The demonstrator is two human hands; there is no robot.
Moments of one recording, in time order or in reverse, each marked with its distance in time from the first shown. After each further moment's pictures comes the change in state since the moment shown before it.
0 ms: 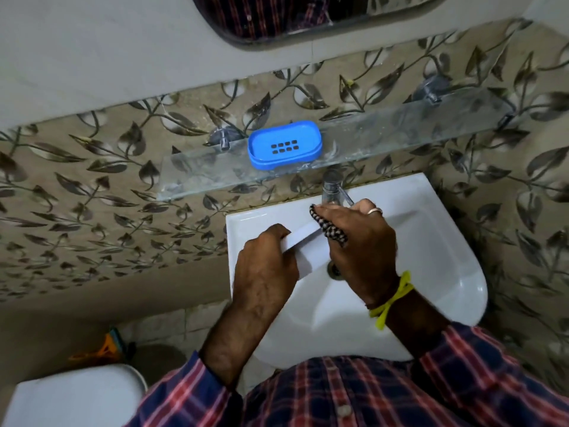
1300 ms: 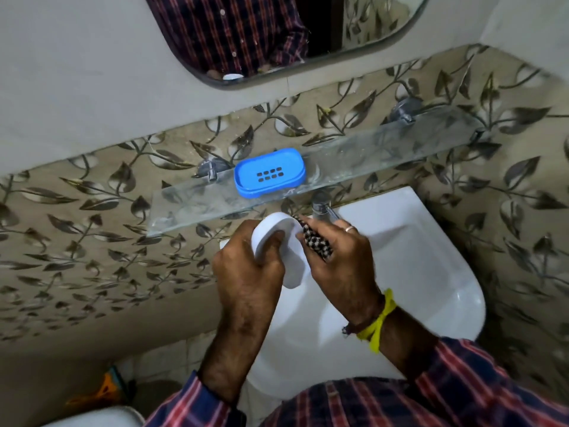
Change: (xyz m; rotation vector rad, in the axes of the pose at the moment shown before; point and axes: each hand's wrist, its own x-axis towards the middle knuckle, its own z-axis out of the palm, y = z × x) left_hand 0.018 0.010 -0.009 -0.241 0.439 0.091; right_hand 0.008 -0.007 0.003 0.191 -0.018 0.236
